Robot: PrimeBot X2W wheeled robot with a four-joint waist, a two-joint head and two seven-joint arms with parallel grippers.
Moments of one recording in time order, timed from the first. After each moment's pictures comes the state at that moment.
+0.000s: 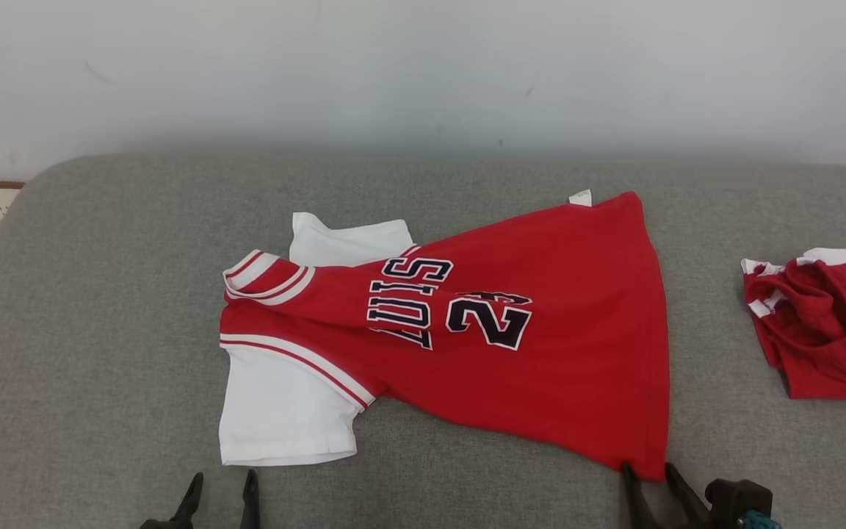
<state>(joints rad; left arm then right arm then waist) -0.13 0.05 -0.09 0.39 -0.13 0.07 -0.26 -0.16 -0.13 0.26 0.64 0.29 0.13 -0.26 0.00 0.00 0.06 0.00</state>
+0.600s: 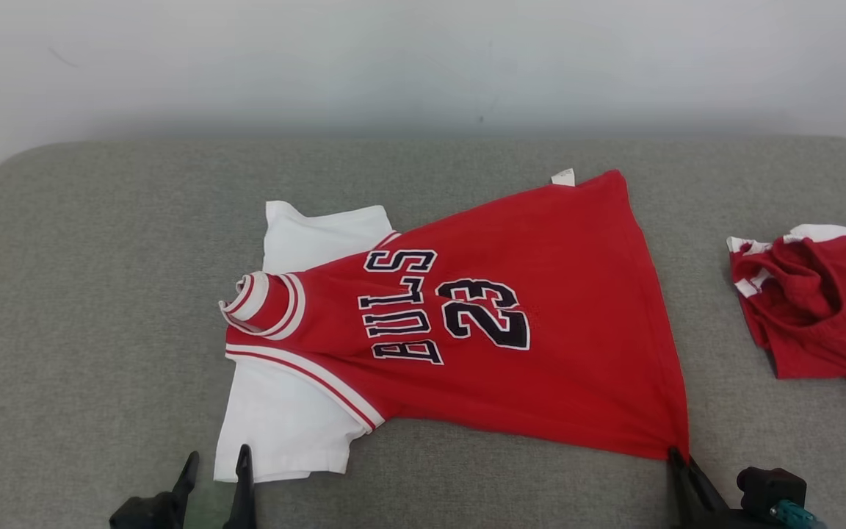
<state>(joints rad) -0.19 0.05 -0.09 0.42 -0.23 0.05 -0.26 -0.17 -0.18 0.22 0.62 0.30 0.13 -0.26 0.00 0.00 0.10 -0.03</state>
